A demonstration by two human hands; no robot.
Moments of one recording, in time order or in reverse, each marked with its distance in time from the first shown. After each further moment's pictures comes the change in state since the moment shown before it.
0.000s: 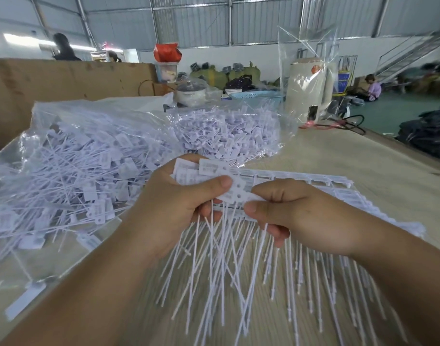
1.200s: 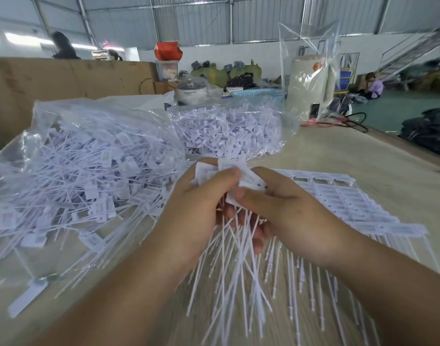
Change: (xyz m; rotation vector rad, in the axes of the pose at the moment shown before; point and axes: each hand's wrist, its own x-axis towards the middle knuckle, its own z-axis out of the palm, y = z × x) left_hand -0.011 -0.015 0.021 -0.038 -0.040 0.026; right_hand 0.004 -0.004 0.029 0.312 0.118 -0.158
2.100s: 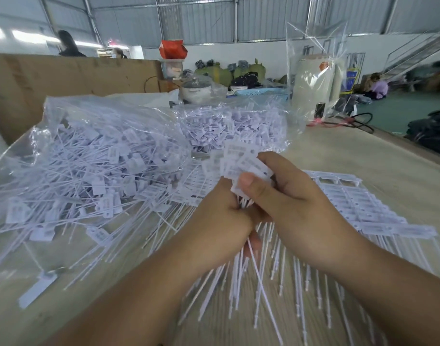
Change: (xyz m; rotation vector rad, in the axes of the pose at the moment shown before) left_hand -0.004 -0.005 0.010 0.429 -0.230 0.051; right_hand 0.000 0.000 0.011 -0.080 0.150 -0.170
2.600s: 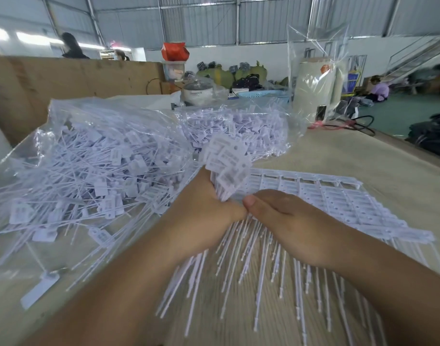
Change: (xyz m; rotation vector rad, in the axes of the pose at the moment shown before) left_hand 0.002 0.002 -0.026 0.140 0.118 -0.121; right_hand 0.000 0.014 -0.021 -0.626 -0.233 0.286
